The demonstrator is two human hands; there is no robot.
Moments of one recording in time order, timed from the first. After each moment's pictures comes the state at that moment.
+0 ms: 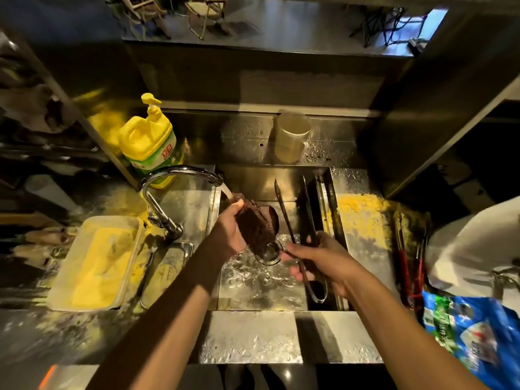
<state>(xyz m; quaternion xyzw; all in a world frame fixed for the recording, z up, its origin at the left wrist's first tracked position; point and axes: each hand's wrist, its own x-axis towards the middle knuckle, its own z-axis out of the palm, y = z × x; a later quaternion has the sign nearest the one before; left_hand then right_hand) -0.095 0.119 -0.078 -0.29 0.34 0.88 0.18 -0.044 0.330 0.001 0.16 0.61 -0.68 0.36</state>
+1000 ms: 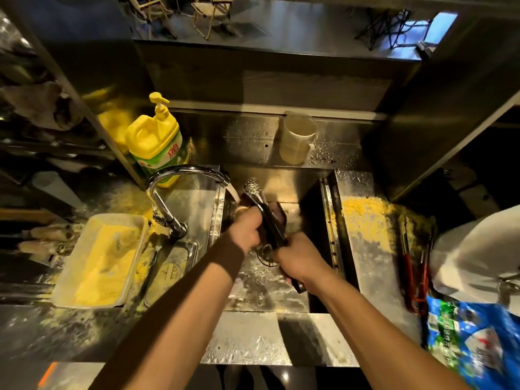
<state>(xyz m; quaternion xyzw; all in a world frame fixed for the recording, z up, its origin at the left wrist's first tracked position) -0.120 0.154 -0.065 -0.39 0.42 0.80 0.17 -0.044 0.277 -0.003 0.07 0.83 -0.46 0.29</state>
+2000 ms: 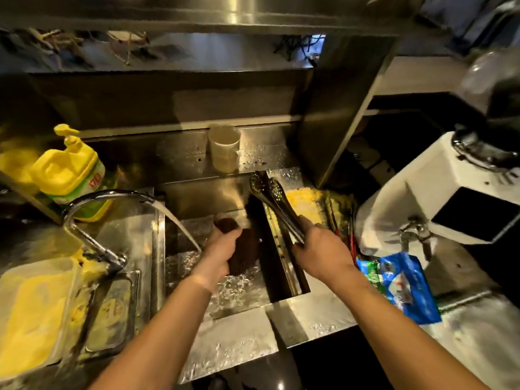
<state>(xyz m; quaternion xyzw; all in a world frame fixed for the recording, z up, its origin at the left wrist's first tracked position) -0.066 0.217 -0.058 -0.30 0.55 0.76 0.17 -0.016 0.406 0.032 0.04 0.98 -0.17 0.09</state>
